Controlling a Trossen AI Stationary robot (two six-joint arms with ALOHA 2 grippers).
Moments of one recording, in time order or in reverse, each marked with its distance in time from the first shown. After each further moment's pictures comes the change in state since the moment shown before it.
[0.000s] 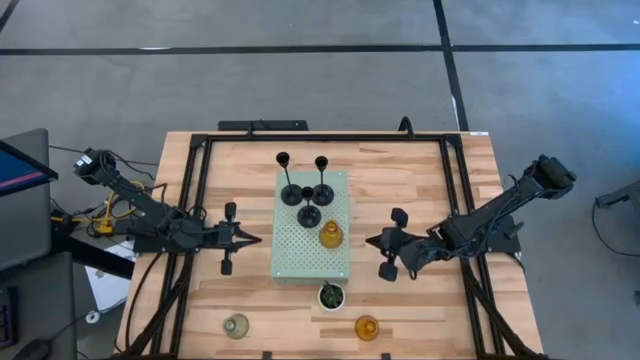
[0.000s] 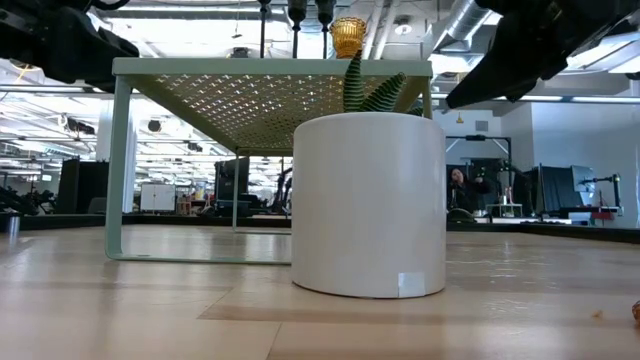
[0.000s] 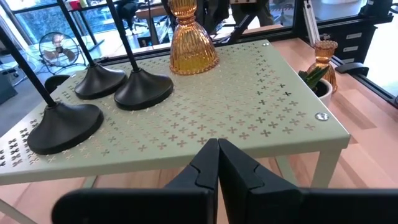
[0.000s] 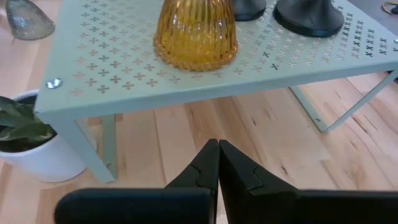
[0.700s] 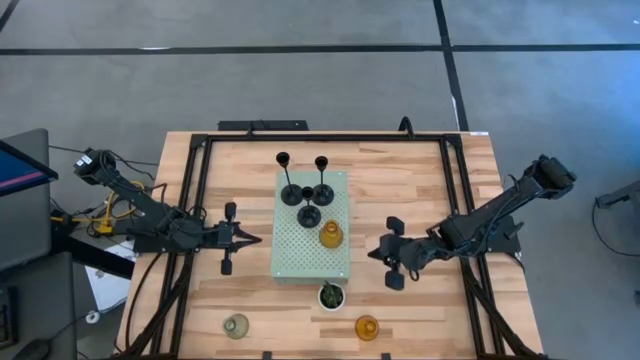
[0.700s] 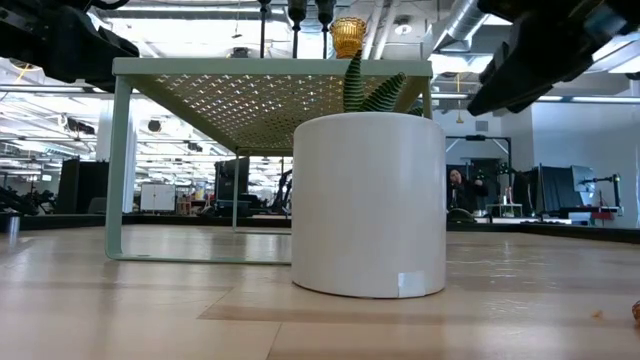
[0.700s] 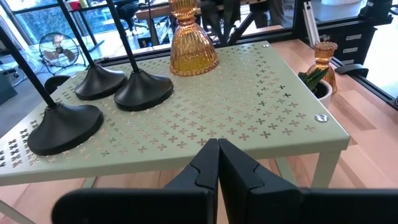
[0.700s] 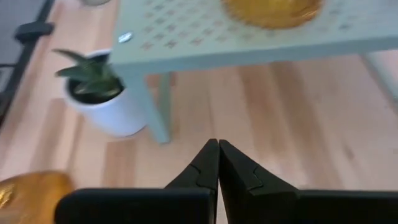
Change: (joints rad) left arm 0.000 0.000 0.000 0.003 0.000 0.000; right arm -0.005 0.000 0.001 -0.024 -0.245 0.003
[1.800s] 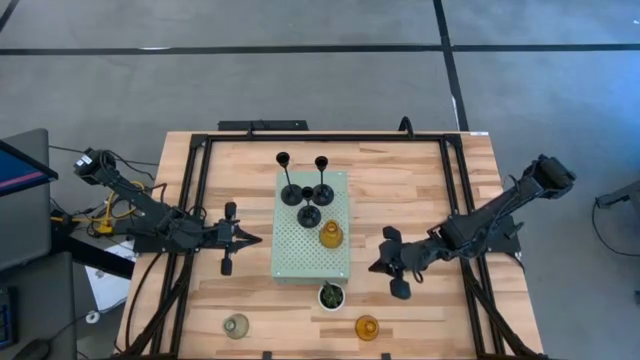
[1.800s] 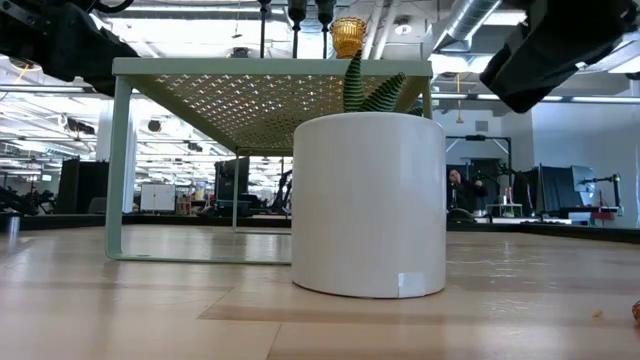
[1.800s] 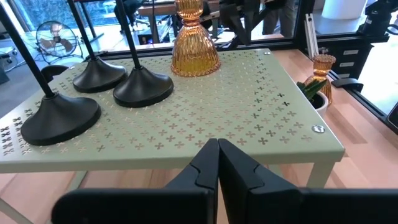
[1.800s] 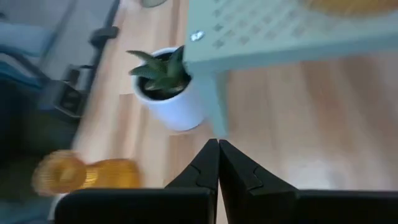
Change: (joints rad) left arm 0.000 0.000 0.000 0.008 0.000 -0.079; right arm 0.019 0.000 0.000 0.065 -0.184 0.046
